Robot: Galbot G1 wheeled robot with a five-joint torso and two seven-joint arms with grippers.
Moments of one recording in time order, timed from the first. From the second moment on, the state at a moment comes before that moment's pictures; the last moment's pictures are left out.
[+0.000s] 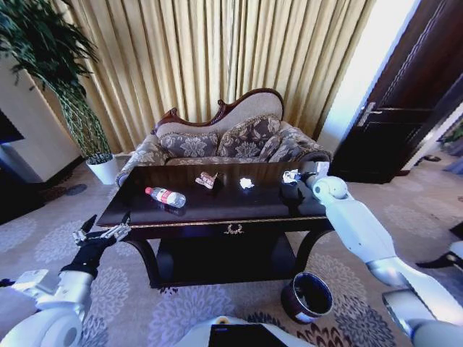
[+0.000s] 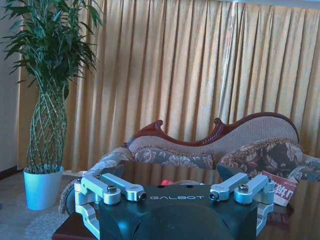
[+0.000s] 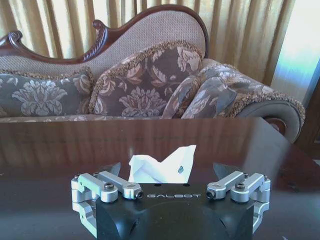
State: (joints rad) left arm 1.80 -1.37 -1.06 -2.50 -0.60 0.31 0.04; right arm -0.47 0.90 0.15 1.29 0.80 -0.58 0.18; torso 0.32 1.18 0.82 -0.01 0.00
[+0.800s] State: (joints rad) left arm 1.80 -1.37 -1.06 -2.50 -0.61 0.31 0.04; right arm -0.45 0.91 0.12 1.24 0.78 -0.57 0.13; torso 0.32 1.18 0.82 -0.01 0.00
